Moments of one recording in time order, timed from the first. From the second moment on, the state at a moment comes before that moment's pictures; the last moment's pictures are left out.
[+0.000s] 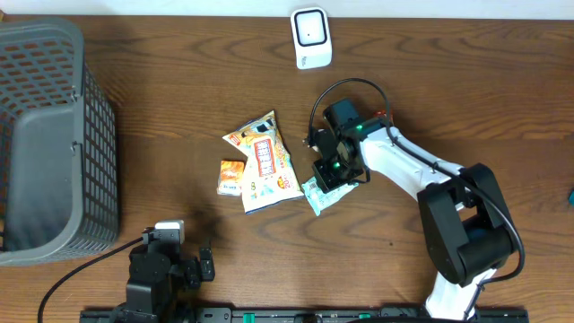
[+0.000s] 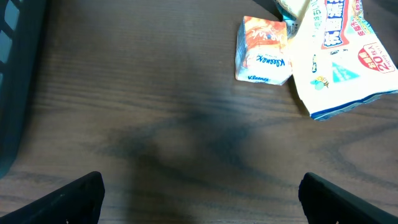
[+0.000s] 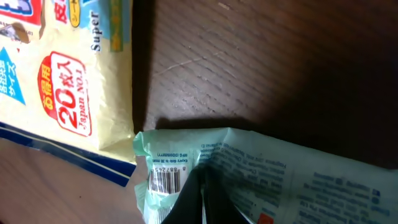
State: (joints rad) left arm -0.19 0.00 0.31 -1.02 -0.08 -0.17; right arm 0.47 1.95 1.22 -0.73 -0.35 0.00
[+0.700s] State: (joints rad) left arm -0.19 0.00 0.31 -1.02 -0.08 -0.17; right arm 0.48 1.68 1.24 -0.82 -0.15 0.07
